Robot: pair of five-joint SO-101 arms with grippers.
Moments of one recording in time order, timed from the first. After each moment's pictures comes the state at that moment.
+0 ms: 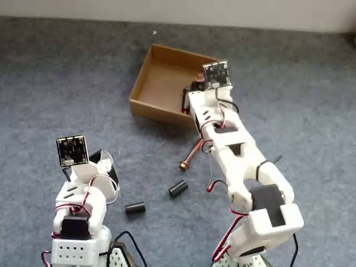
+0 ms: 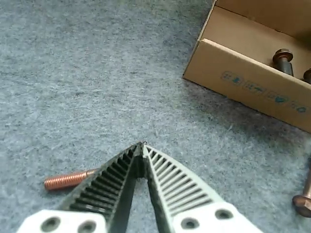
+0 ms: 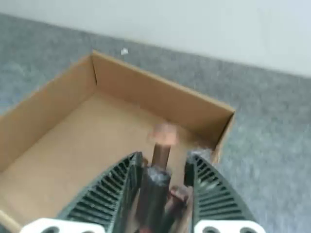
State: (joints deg) left arm -4.1 -104.1 96.0 52.2 18.2; right arm -17.1 5.8 36.4 -10.1 5.8
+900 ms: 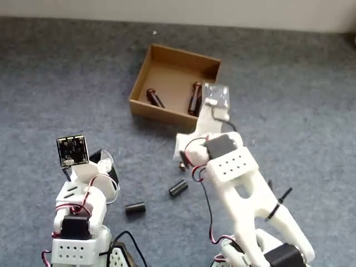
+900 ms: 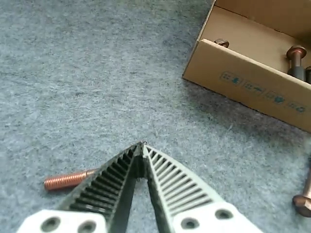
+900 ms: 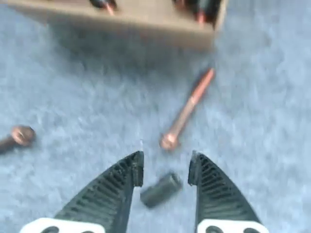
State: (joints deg) left arm -4.1 -104.1 96.0 52.1 18.2; right arm -33.3 -25.3 36.7 64.1 -32.0
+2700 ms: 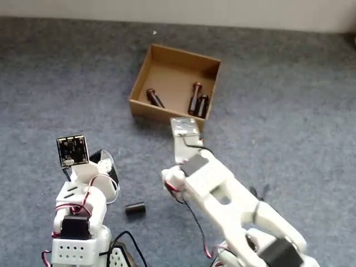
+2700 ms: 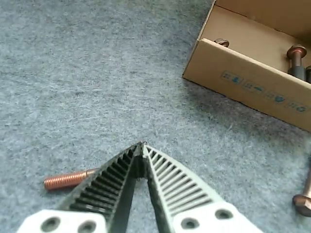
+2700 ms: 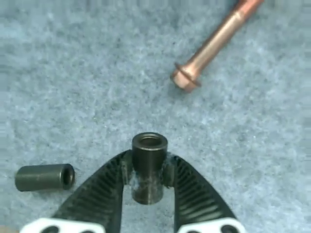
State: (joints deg) left arm -4.1 -104.1 96.0 52.2 18.2; right arm -41.2 -26.8 51.6 57.1 -27.7
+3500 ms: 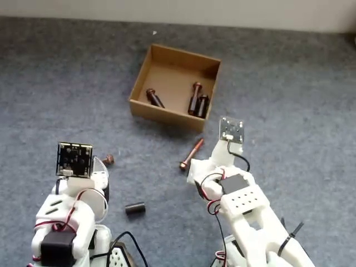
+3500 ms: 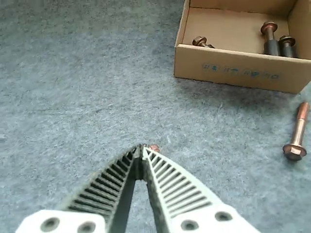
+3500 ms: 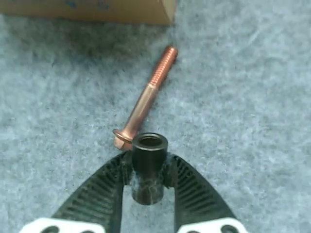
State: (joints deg) left arm -4.1 -104.1 71.3 77.9 1.5; right arm -27.3 -42.8 70.0 39.3 -27.7
